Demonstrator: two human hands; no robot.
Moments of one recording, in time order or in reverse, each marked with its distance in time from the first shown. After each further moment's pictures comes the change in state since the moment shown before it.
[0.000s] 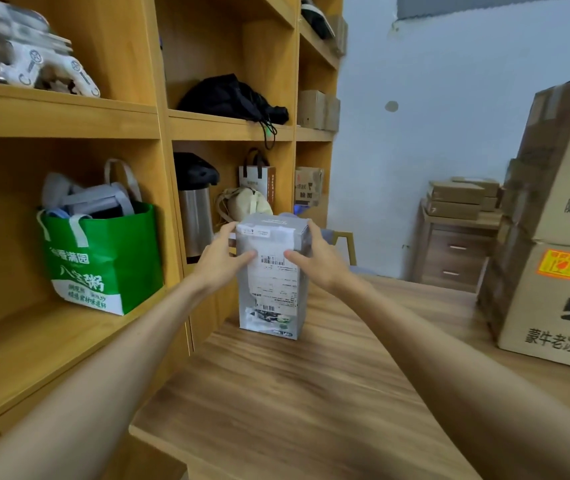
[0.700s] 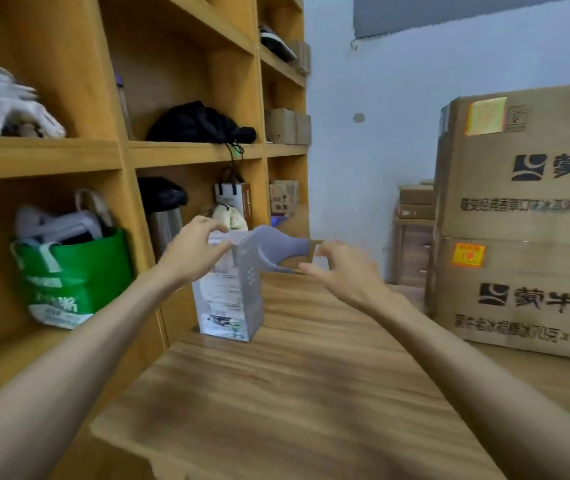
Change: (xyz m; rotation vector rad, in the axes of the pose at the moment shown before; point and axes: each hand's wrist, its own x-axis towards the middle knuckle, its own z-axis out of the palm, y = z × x) left_hand -0.020 0.109 0.017 0.583 0.057 0.224; right_hand -0.112 0.036 -0.134 -0.354 0.207 -0.138
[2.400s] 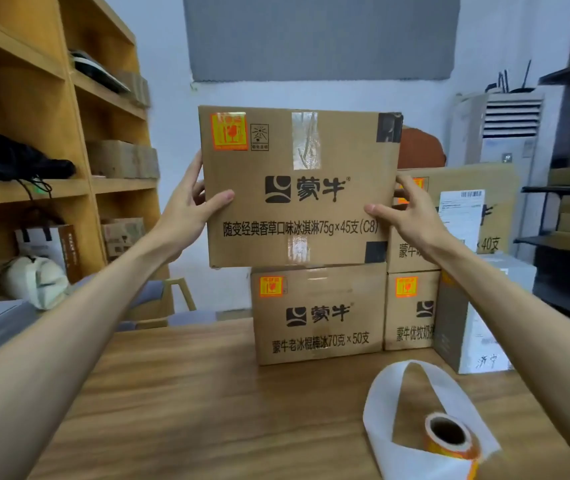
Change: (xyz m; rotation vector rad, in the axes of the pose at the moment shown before) left_hand 0.093 0.314 0.047 -1.106 -0.134 0.362; right_hand -0.090 0.217 -0.307 0.308 0.562 0.185
